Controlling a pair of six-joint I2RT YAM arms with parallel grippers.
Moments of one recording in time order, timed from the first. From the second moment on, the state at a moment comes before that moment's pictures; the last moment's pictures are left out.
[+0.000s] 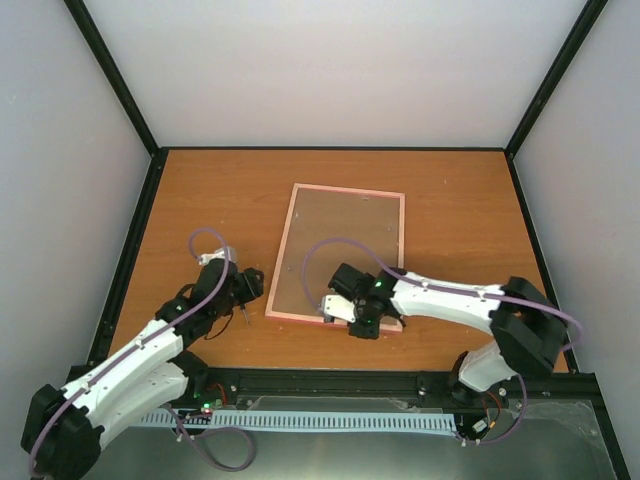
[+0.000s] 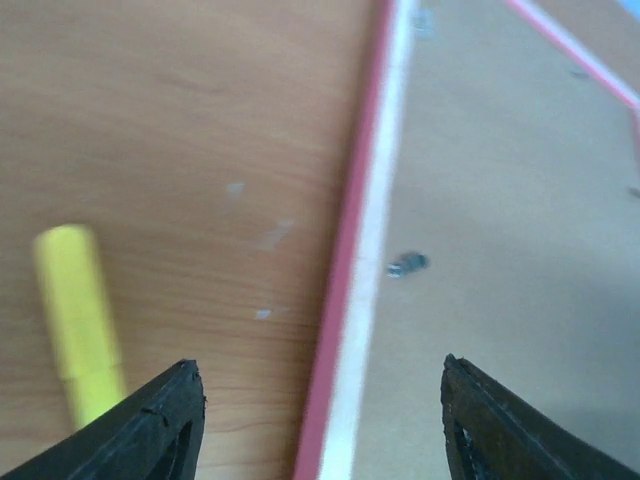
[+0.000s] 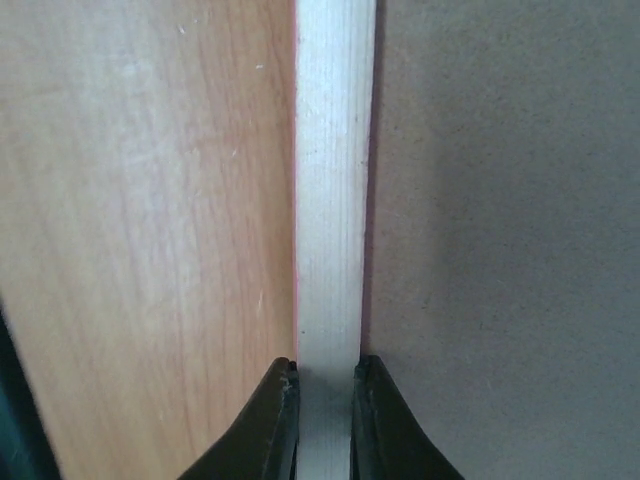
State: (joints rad) left arm -0.52 0.79 0.40 -0.38 -0.12 -0.84; right arm 1.02 1.52 0.88 -0.74 0.00 -0.43
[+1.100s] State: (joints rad) left arm -1.47 1.04 0.67 -0.21 -0.48 0.21; right arm 0.71 1.06 0.98 -1.26 -0.19 -0.81
